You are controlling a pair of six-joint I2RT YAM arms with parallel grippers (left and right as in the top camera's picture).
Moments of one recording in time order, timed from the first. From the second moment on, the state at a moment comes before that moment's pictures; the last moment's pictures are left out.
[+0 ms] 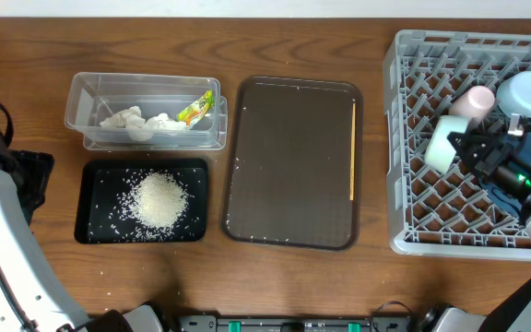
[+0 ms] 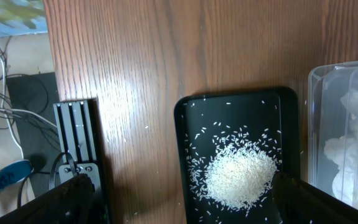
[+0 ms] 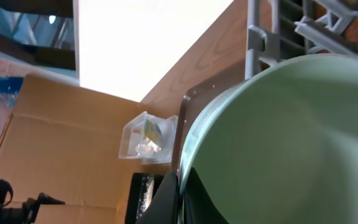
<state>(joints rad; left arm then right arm) 0.55 1.43 1.64 -1.60 -0.24 -0.91 -0.60 1.46 0.80 -0.18 -1.27 0.38</state>
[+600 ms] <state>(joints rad) 0.55 1.43 1.64 -1.60 -0.24 -0.91 -0.53 1.47 0.79 0.10 -1.28 0.62</state>
